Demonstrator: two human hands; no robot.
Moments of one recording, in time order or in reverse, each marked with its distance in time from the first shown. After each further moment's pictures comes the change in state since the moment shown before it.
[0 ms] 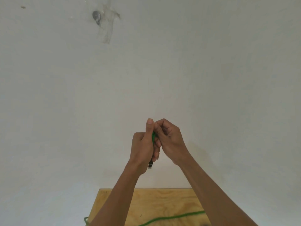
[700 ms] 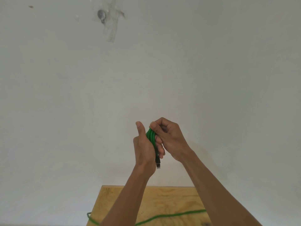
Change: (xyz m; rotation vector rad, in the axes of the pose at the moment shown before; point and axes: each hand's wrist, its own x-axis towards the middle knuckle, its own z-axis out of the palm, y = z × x) left_hand -0.007 -0.008 0.012 -0.325 0.197 -0.128; right_hand 0.002 -0.007 0.001 0.063 -0.125 0.094
